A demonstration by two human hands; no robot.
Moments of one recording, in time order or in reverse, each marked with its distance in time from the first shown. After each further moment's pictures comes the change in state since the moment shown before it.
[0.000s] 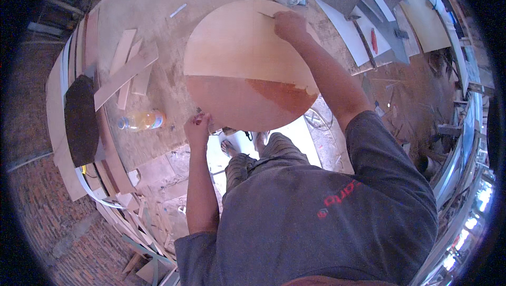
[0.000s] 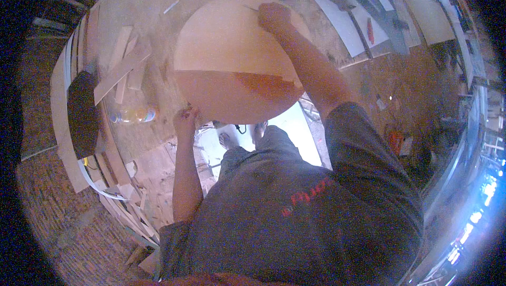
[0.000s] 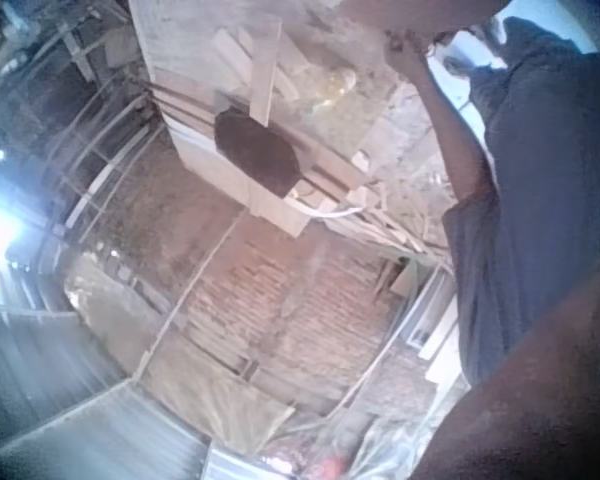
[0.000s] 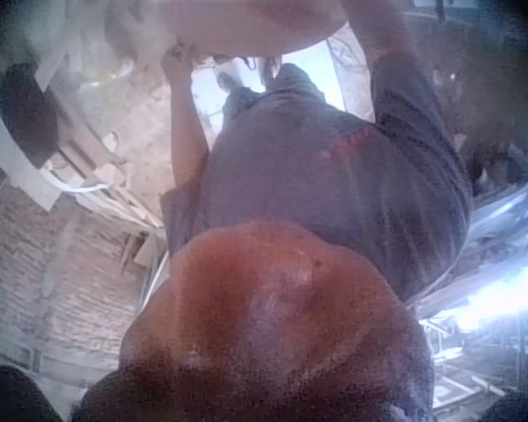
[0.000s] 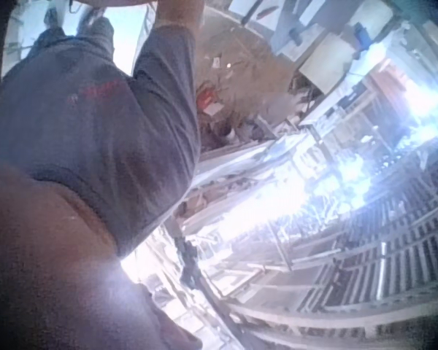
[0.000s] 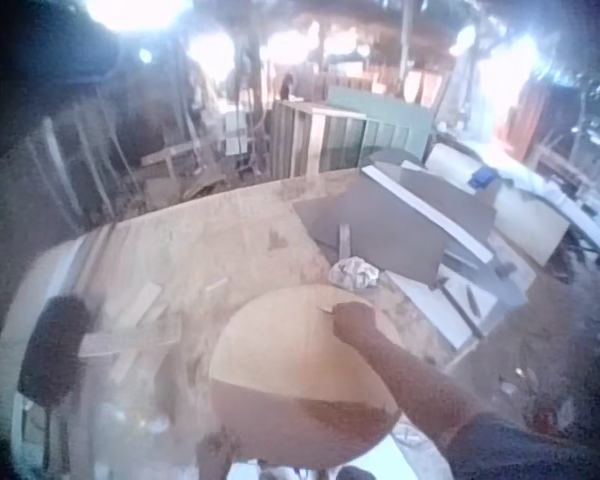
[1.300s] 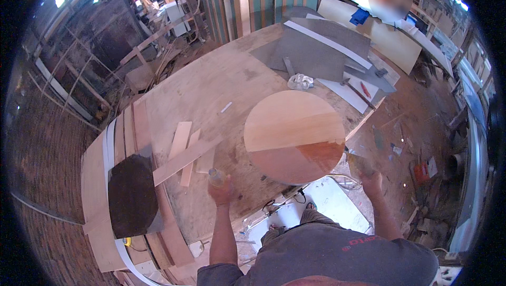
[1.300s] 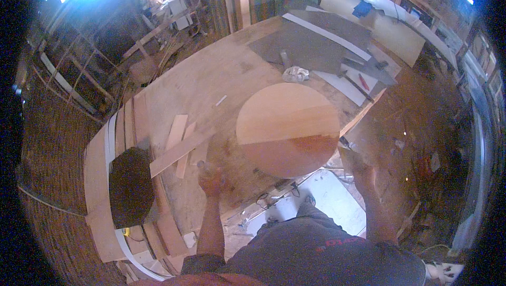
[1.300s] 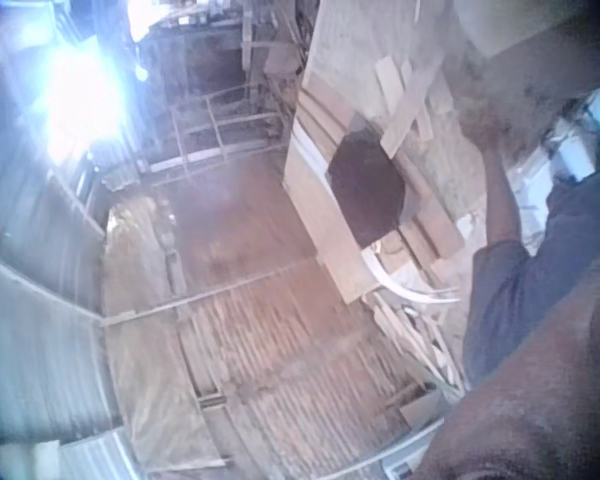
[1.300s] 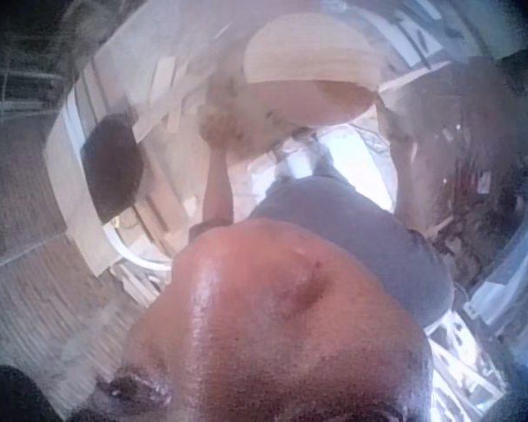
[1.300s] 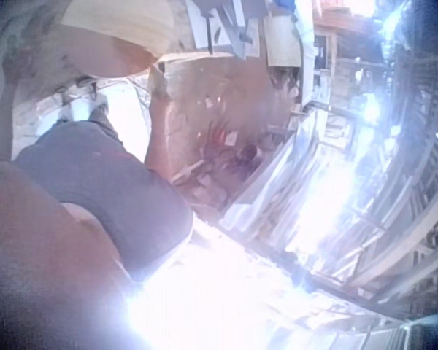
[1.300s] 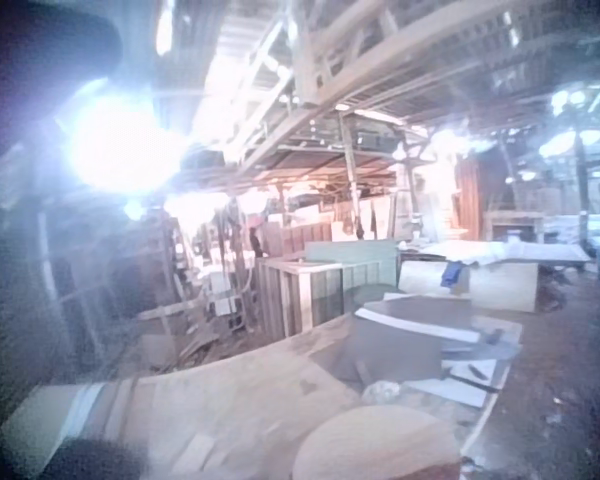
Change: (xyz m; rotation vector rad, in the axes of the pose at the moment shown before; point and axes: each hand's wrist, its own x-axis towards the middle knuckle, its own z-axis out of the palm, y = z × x) left_hand 0.097 -0.015 -0.143 -0.001 0.218 0.582; right_hand -0.446 -0.041 -0.015 0.584 0.447 0.715
